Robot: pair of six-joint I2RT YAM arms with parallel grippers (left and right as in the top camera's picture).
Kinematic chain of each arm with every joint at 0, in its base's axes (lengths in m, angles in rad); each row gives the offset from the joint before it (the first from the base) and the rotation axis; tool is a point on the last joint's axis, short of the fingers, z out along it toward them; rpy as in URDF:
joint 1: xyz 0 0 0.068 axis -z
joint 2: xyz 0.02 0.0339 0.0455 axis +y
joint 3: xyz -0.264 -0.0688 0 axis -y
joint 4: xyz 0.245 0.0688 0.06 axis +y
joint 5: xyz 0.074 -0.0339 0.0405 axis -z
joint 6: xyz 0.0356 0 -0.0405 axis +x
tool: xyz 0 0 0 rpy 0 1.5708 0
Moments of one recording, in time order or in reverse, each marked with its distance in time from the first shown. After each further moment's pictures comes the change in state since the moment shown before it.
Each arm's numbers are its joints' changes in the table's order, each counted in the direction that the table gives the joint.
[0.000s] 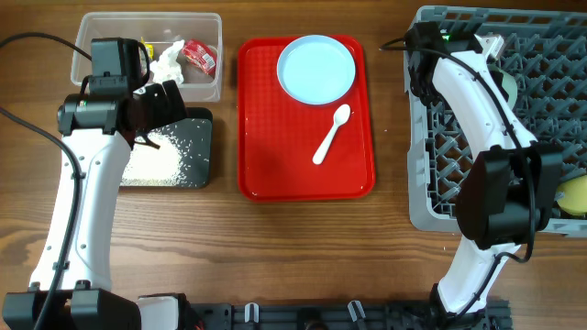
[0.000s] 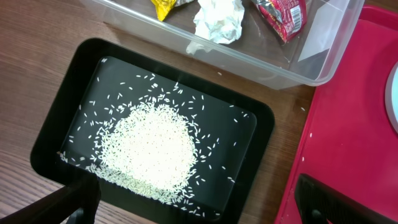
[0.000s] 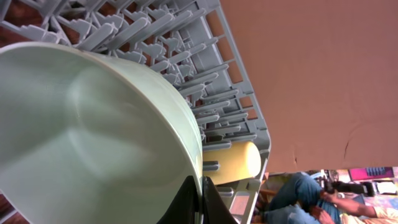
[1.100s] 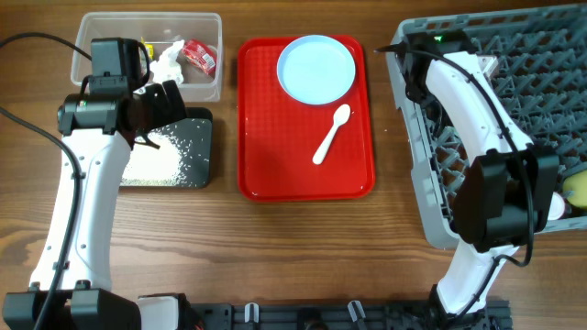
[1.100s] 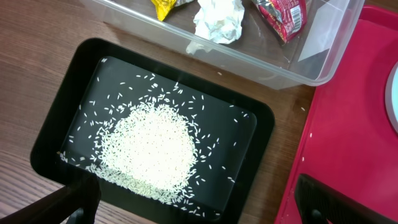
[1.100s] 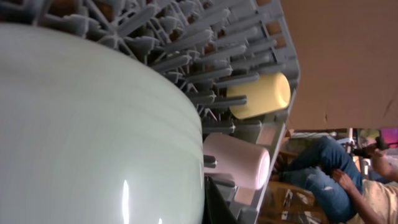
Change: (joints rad) left arm 0.000 0.000 0.000 0.000 0.000 0.000; right arm -0.037 -0.012 0.003 0.192 -0.210 0.188
